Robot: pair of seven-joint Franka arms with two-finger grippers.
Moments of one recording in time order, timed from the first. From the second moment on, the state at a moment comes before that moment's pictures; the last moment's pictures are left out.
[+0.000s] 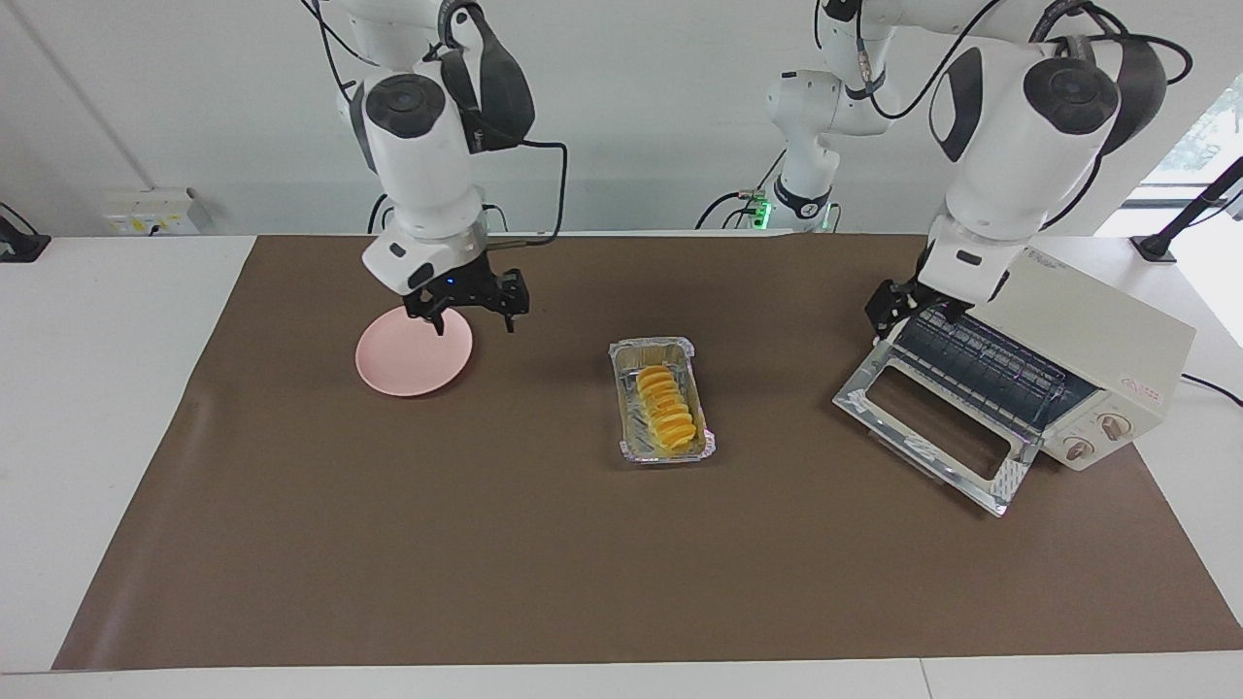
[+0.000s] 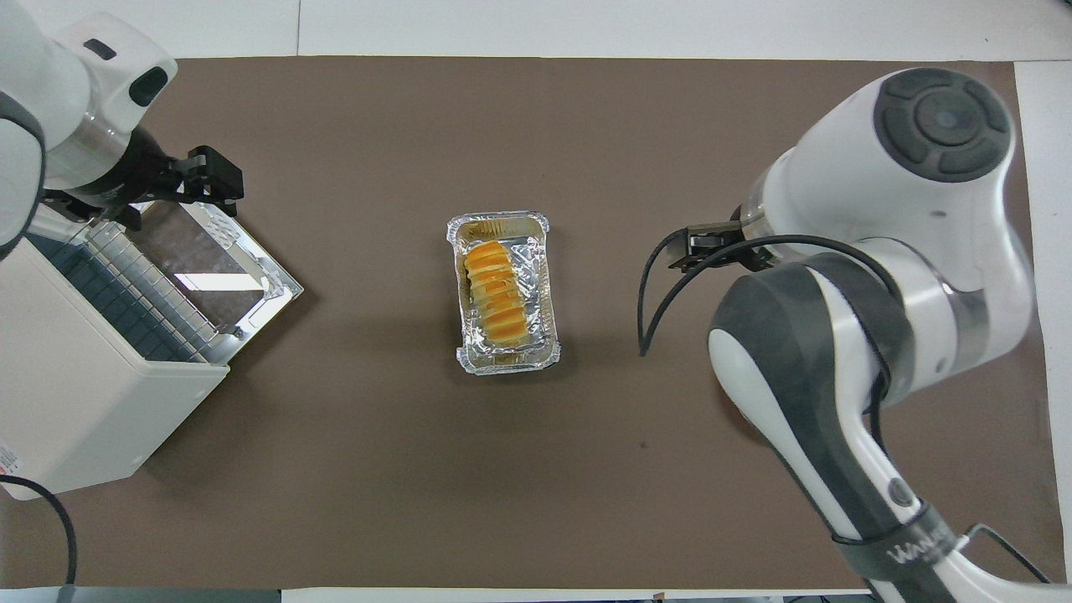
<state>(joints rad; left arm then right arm) -0.25 0.19 0.06 -1.39 0.05 1.47 -0.28 0.35 0.15 0.00 -1.69 0.02 1.82 0.34</state>
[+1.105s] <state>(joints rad) -0.07 0.00 -0.09 -1.47 0.05 1.36 -0.10 0.52 0.52 0.00 -1.52 0.05 2.00 0.51</state>
